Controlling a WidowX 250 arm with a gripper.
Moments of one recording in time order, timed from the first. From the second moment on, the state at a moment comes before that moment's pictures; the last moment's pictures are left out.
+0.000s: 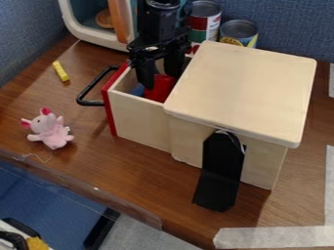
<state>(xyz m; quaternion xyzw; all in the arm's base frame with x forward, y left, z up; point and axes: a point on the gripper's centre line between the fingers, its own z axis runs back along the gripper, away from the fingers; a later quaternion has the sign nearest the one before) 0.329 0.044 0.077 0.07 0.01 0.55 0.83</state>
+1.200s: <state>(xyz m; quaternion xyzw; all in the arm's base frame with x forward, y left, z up) 0.286 0.072 0.154 -0.01 -0.10 0.51 0.86</state>
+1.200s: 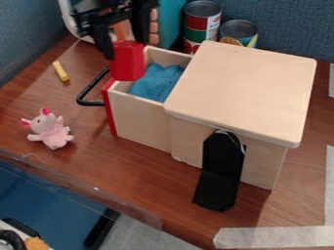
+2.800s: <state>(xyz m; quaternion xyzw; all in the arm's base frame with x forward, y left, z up) 0.186 0.116 0.084 0.05 -0.15 0.38 0.91</state>
